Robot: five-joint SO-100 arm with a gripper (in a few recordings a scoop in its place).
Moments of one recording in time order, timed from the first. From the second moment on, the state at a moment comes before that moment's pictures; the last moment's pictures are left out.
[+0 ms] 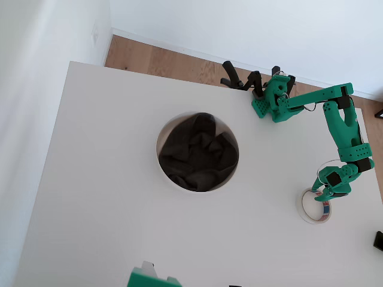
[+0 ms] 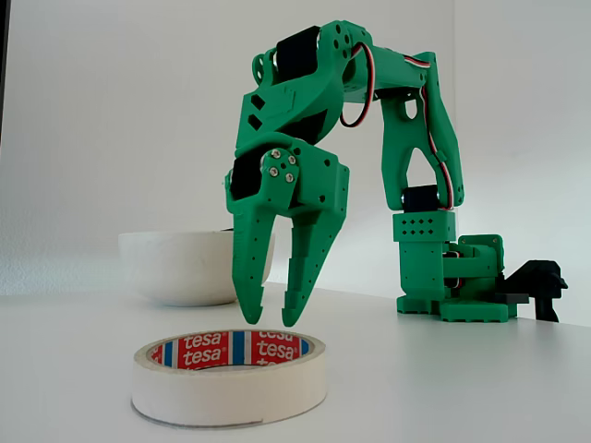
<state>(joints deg) -21.2 78.2 89.3 63.1 18.2</state>
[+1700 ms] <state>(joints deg) -20.0 74.7 84.2 69.1 20.0</state>
